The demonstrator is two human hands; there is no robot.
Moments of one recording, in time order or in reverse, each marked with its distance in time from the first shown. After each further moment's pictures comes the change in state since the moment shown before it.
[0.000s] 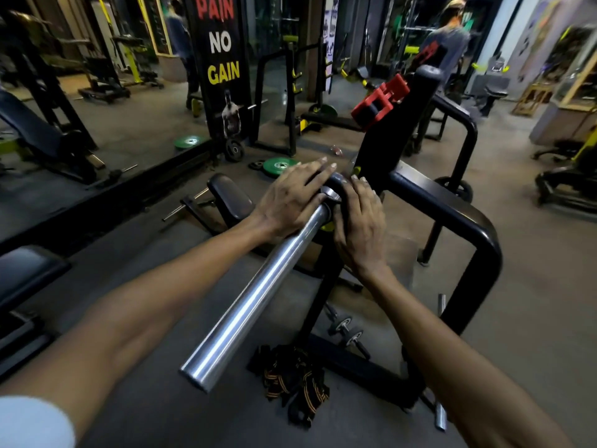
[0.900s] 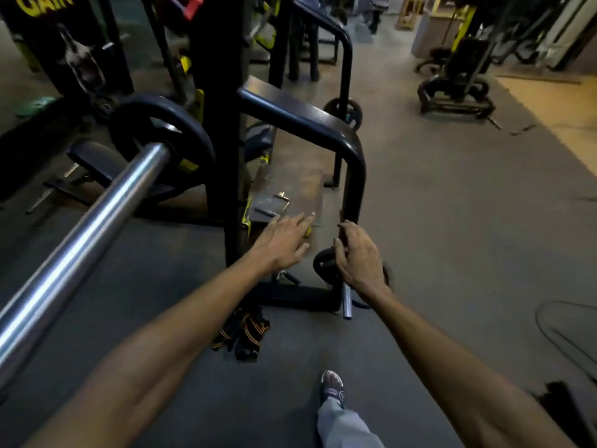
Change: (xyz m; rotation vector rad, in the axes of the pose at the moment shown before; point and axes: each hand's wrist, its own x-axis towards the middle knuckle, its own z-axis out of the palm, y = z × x) left_hand -0.026 0.258 0.183 -0.167 -0.672 0.022; right_hand -0.226 0.186 -0.153 -0.134 -0.383 0.549
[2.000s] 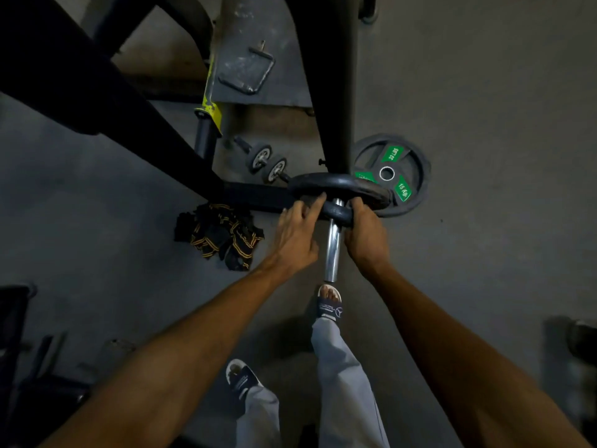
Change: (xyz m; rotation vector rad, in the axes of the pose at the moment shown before) left_hand 0.141 0.087 0.303 -0.386 -0.244 -0.300; right_hand 0.023 0.284 0.201 0.023 -0.499 0.332
